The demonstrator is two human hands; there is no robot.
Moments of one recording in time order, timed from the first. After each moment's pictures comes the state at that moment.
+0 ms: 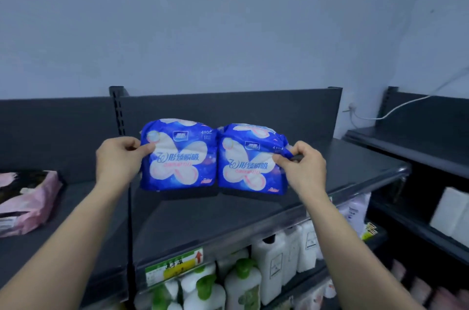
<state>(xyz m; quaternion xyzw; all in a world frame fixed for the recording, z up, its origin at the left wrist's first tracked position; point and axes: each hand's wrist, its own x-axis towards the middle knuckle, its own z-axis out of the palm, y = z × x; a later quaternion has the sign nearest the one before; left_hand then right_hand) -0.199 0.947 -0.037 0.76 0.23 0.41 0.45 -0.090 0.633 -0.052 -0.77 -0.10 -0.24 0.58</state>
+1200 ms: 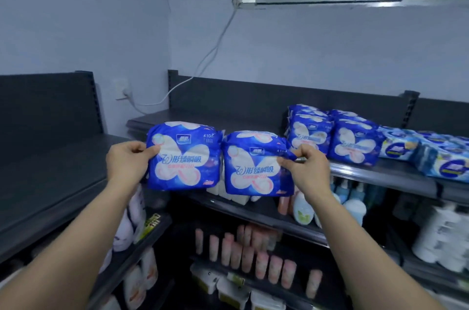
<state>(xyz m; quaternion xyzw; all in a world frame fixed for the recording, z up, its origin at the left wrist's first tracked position) 0.067 0.355 -0.070 0.73 -0.03 0.17 0.66 -0.097 0.046 -0.054 -0.77 0.19 -0.41 0.46</state>
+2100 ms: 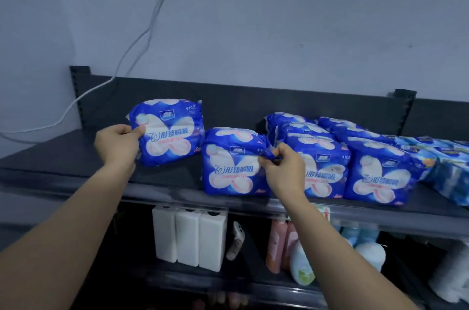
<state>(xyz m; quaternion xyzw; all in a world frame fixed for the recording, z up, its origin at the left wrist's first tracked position) 0.371 0.129 -0.035 0.66 -0.04 0.14 0.74 0.145 -0.070 -0.056 -0.76 0.28 -0.45 0.38</state>
